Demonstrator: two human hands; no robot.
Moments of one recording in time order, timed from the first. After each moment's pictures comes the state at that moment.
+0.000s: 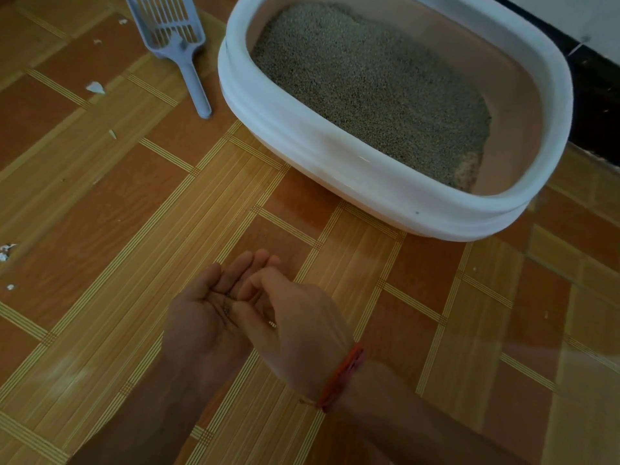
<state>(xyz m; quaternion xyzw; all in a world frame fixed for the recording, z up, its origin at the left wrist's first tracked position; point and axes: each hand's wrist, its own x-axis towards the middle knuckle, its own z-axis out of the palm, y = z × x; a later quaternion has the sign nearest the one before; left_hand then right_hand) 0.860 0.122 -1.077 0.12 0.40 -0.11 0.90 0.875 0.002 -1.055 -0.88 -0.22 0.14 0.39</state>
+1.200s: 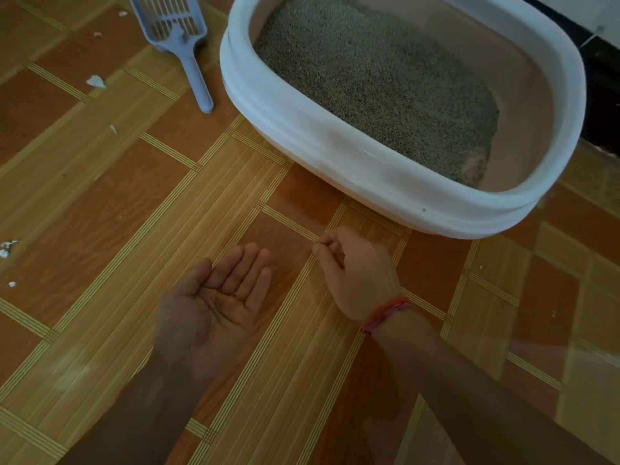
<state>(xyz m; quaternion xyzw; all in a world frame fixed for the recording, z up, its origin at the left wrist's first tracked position) 0.864 0.128 -1.077 0.14 0.41 -0.07 0.90 0.928 -0.047 -1.091 -0.94 -0.09 0.10 0.31</state>
